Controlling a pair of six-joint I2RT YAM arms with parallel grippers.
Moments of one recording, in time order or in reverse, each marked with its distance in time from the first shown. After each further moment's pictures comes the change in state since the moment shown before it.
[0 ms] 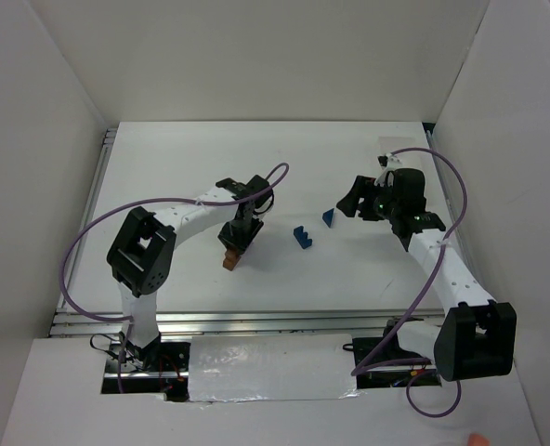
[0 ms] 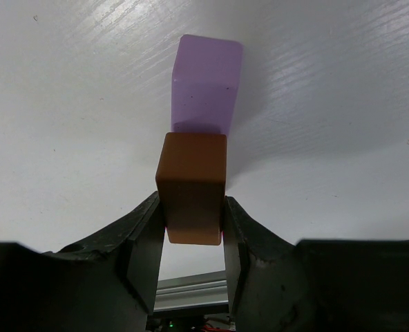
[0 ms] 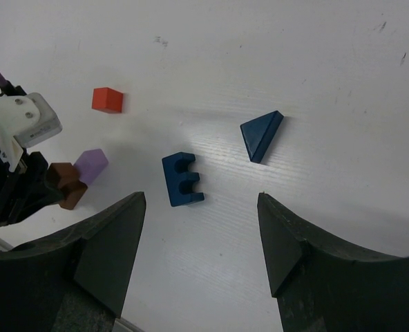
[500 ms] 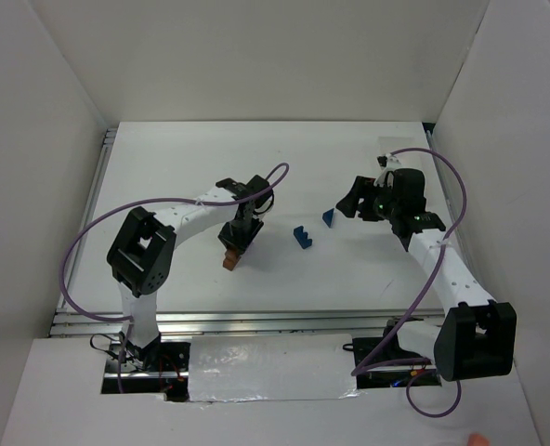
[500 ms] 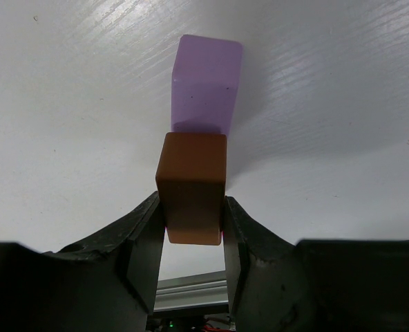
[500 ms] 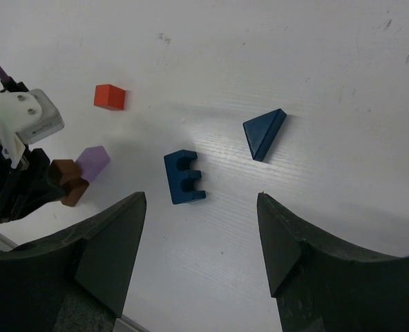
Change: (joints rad) left arm 0.000 0.000 0.000 0.000 -0.002 0.000; right arm 0.000 0.000 0.000 -0.005 -0.009 -0.003
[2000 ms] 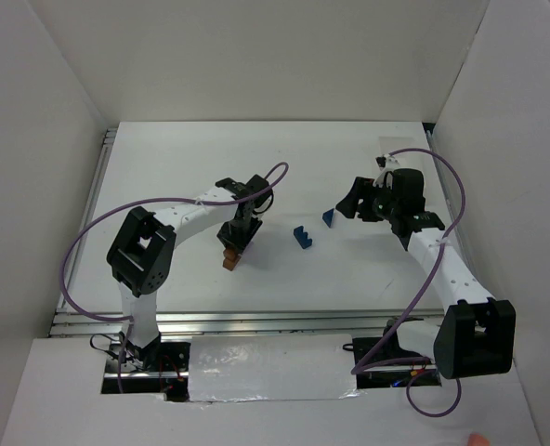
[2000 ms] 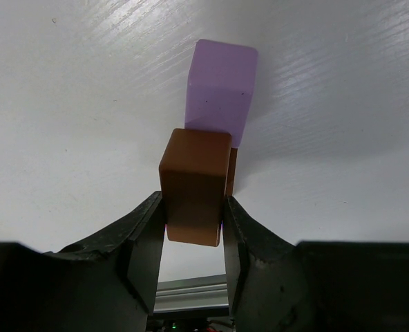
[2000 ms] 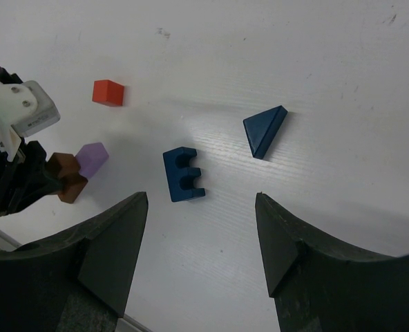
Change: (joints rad) left arm 0.000 0.000 0.000 0.004 -0.025 -0.001; right arm 0.000 0.011 0.000 -0.003 -0.010 -0.008
